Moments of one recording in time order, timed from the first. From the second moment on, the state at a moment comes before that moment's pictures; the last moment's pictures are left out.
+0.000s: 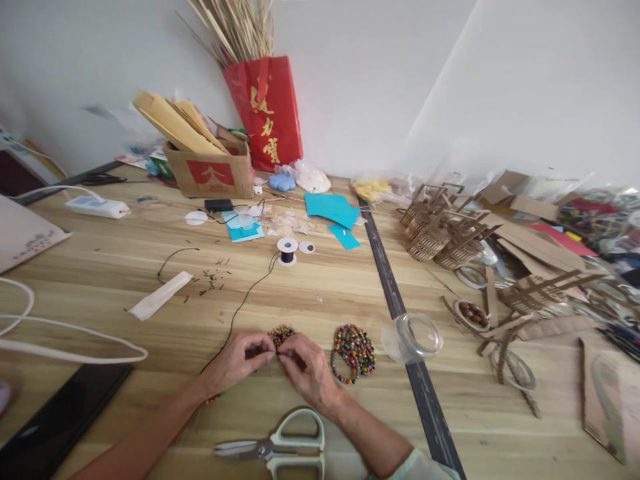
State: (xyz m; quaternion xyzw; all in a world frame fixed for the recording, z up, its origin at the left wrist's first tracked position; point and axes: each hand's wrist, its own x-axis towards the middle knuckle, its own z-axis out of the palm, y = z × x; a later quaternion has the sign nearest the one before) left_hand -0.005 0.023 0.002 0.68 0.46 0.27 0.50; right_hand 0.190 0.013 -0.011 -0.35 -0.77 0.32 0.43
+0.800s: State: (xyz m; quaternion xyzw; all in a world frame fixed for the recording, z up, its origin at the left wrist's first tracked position) left_hand -0.004 0.023 0.006 0.68 0.46 0.27 0.51; right_hand 0.190 0.013 -0.012 -0.36 -0.77 0.33 0.41
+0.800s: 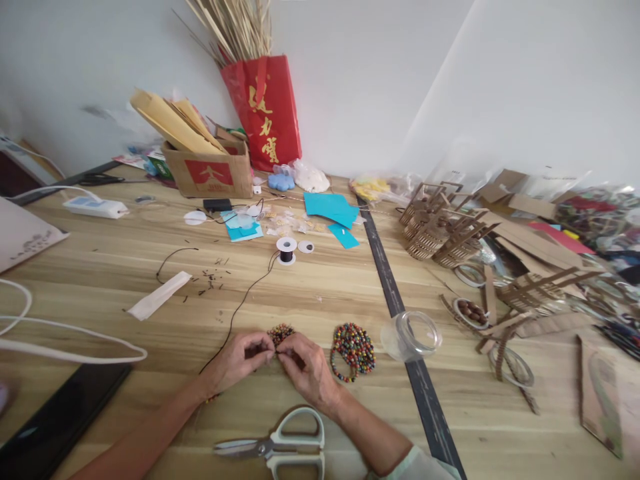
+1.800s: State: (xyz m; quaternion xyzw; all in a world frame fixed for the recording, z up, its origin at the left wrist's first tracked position) left_hand -0.005 0.023 0.006 0.68 0.46 0.26 0.50; right_hand 0.190 0.014 -0.013 -0.36 -0.77 0.33 0.41
